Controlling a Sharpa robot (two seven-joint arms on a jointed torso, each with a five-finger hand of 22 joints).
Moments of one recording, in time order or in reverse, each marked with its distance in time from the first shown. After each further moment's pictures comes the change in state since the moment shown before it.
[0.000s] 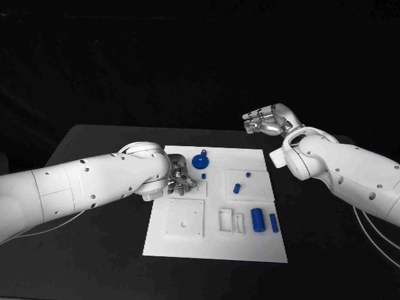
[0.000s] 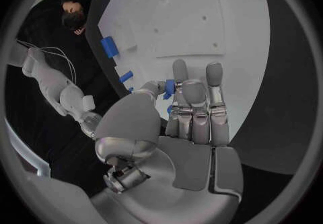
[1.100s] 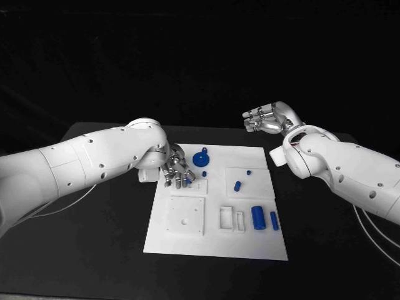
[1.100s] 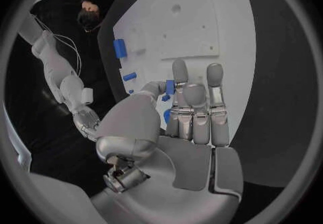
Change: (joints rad) left arm 0.044 0.078 0.029 -0.192 0.148 0.316 -0.012; left_hand -0.024 0.029 -0.019 -0.058 -0.015 0.004 0.004 0.000 0.063 -0.004 0.004 0.029 0.017 -0.020 0.002 0.043 0.001 0.000 -0.029 0.003 0.039 0.000; right arm -0.001 0.005 0.000 0.000 0.000 0.002 0.000; right_hand -0.004 -0.004 0.000 0.000 0.000 0.000 0.000 0.000 0.000 0.000 0.000 0.000 0.000 -0.002 0.002 0.000 0.000 0.000 0.000 0.000 0.000 0.000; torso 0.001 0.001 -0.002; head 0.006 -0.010
